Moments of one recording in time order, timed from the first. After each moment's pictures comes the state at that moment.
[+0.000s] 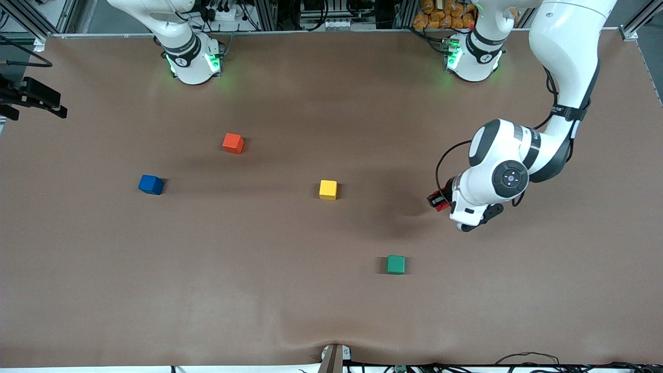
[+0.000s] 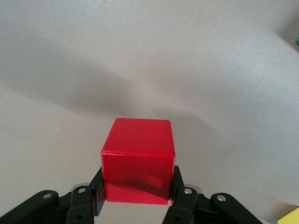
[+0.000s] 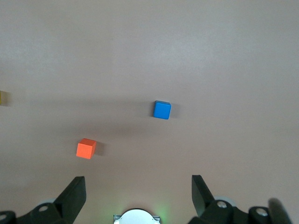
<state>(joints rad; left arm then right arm) -0.03 0.47 -0.33 -1.81 0.02 2.07 -0.87 -0.07 -0.04 0.01 -1.51 0.00 1.38 -0.11</state>
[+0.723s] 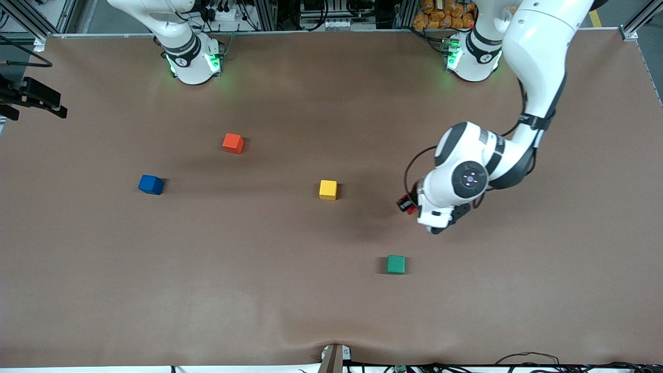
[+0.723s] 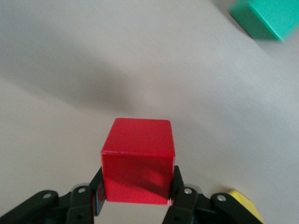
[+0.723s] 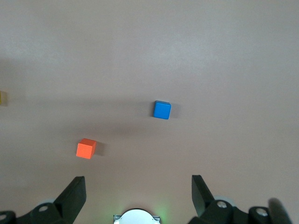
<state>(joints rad) -0.17 0.56 -0.34 -1.66 -0.04 2.07 -1.07 -0.07 -0.04 0.01 -1.51 0.00 1.38 -0.11</state>
